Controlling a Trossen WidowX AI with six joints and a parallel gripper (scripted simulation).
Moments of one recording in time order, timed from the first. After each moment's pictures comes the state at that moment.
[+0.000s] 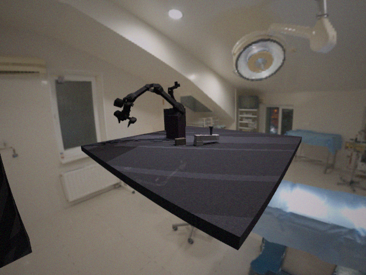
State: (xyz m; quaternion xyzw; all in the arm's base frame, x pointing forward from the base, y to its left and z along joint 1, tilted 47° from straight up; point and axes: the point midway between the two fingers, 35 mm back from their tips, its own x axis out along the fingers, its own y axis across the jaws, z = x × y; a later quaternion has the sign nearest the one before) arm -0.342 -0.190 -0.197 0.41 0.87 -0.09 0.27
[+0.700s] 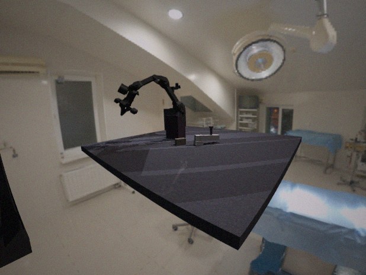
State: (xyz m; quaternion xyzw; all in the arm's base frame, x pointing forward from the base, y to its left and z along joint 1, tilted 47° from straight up) arm -0.239 -0.300 -0.184 0.32 0.85 -0.18 0.37
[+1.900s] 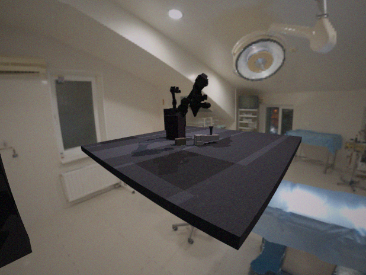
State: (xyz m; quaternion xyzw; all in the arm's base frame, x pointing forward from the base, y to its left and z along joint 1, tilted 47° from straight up) arm 0.287 -0.159 -0.052 0.37 0.68 -0.01 0.63
